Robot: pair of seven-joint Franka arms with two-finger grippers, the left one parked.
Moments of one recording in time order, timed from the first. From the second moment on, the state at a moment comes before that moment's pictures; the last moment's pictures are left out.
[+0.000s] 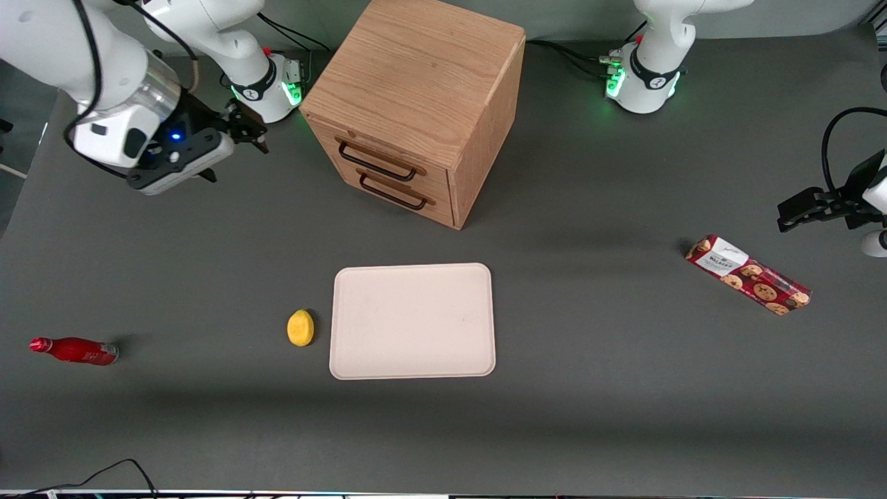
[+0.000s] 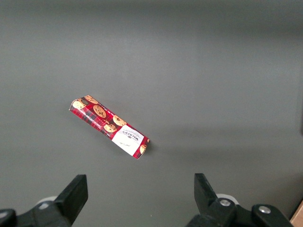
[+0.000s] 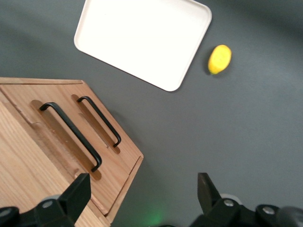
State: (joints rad) arm 0.46 -0.02 -0.10 -1.61 0.14 1.52 -0.08
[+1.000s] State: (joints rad) arm 0.54 0.14 -0.08 -1.65 0.37 1.60 -0.38
